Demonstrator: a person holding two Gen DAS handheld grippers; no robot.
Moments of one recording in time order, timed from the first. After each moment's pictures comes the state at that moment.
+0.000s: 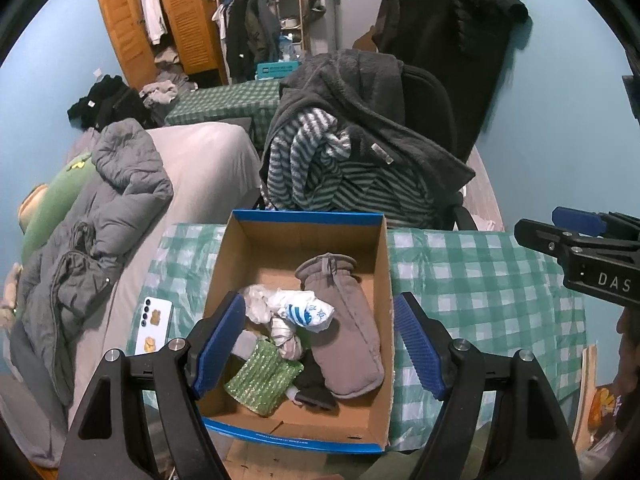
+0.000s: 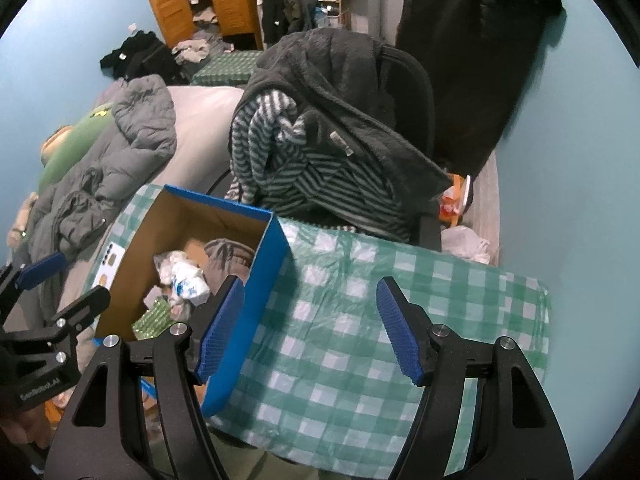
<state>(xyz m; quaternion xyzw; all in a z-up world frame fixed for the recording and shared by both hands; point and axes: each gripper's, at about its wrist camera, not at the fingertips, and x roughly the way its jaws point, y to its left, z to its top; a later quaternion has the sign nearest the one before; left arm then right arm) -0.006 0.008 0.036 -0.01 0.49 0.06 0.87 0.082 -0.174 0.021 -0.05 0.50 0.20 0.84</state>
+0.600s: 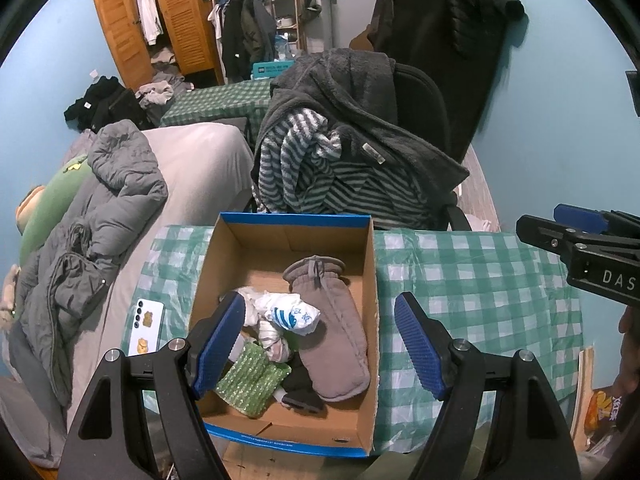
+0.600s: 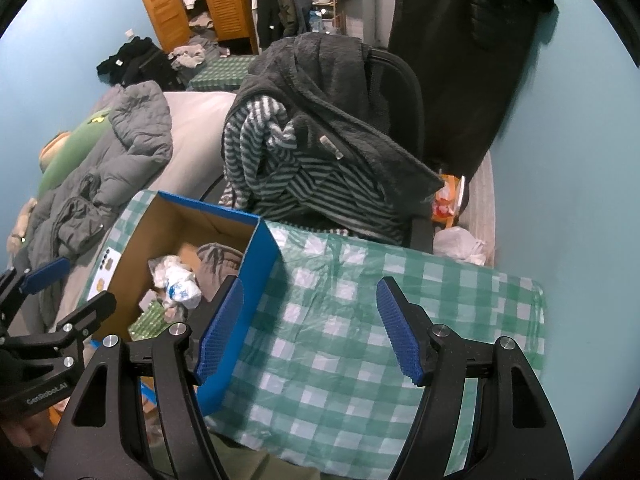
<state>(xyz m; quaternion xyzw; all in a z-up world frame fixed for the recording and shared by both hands) -0.003 -0.006 0.036 -0.01 0.49 0.06 0.87 0.087 -0.189 0.025 -0.05 0.50 0.20 0.84</state>
